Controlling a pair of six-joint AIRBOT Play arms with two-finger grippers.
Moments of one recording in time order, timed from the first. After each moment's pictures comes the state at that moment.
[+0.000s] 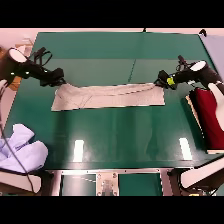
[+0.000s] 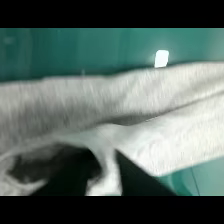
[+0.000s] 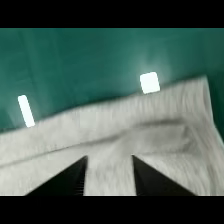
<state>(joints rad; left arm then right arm) 0.07 -1.65 1.51 1.02 -1.15 -1.48 -0.16 -1.80 1.52 -0.96 1.02 1.54</state>
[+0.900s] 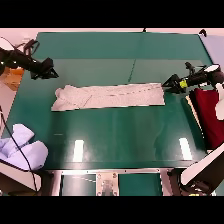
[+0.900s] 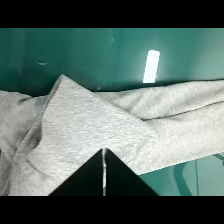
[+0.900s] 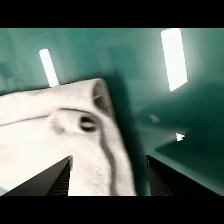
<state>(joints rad) 0.15 -1.75 1.78 1.02 -1.38 -1.54 -0.36 -2.04 1.75 -0.88 1.38 1.35</state>
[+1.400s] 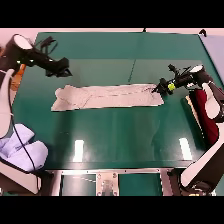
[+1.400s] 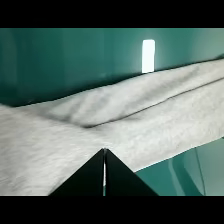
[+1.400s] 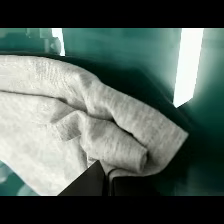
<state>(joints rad) -0.03 -1.75 1.78 1.01 -1.29 -1.52 -0.26 -2.07 1.78 -0.90 1.45 1.28</state>
